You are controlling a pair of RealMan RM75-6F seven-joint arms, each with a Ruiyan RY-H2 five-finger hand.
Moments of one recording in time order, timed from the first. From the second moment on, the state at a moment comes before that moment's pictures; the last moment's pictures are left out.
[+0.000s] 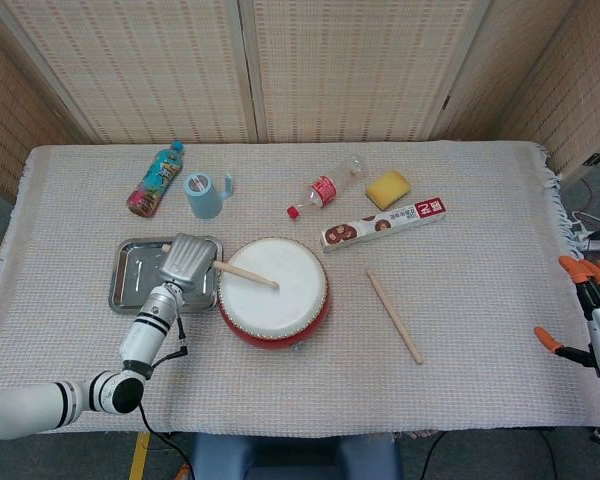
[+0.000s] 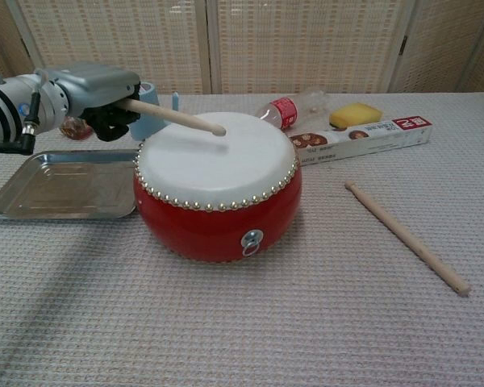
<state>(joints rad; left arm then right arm) -0.92 -1.46 -0.21 -1.51 0.82 1.02 0.66 0.08 -1.00 0.10 -1.60 -1.54 1.55 0.24</state>
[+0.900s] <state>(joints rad) -0.91 -1.42 -0.25 -1.56 0.79 1.01 0.54 0.09 -1.01 0.10 -1.58 -1.53 1.53 0.25</state>
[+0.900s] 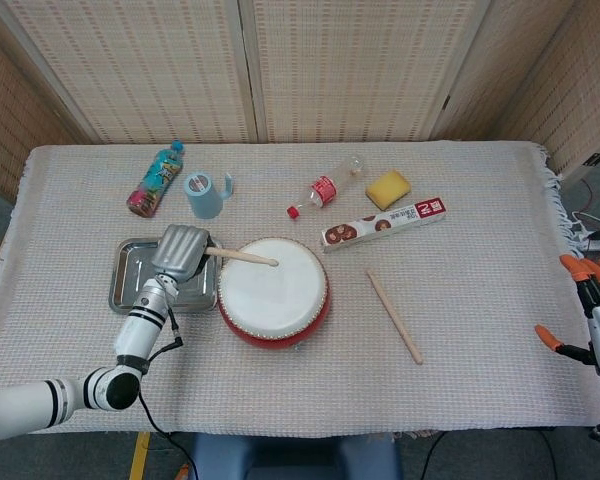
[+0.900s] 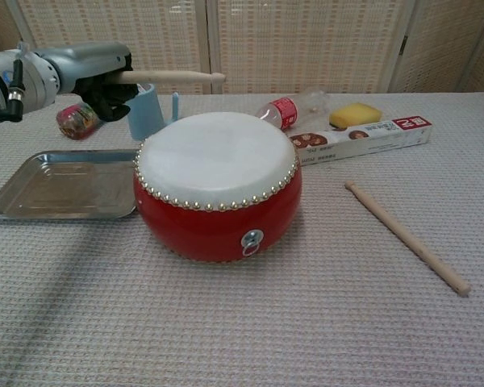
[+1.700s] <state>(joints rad) -0.92 -1.42 -0.22 -1.53 0.79 0.99 0.55 0.09 -1.01 0.10 -1.58 -1.53 1.53 0.26</state>
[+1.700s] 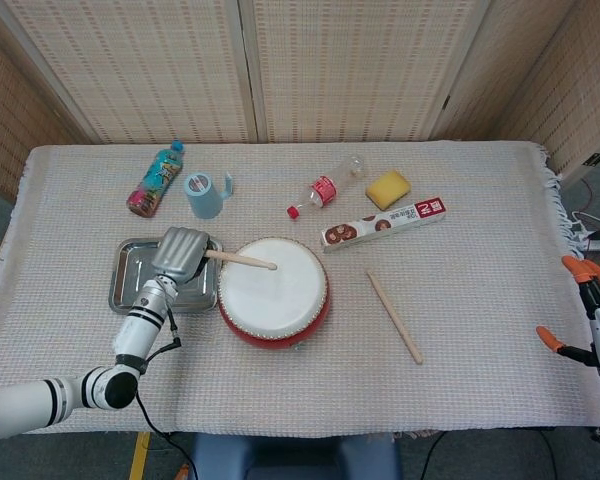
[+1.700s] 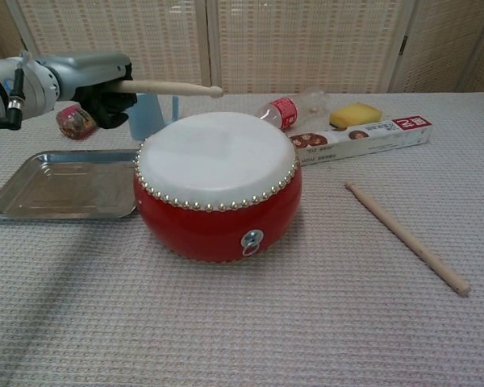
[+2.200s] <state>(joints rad) -0.91 -1.43 -0.23 -1.53 0.79 1.00 0.55 0.08 -1.01 0.10 -1.57 -1.53 1.53 0.26</state>
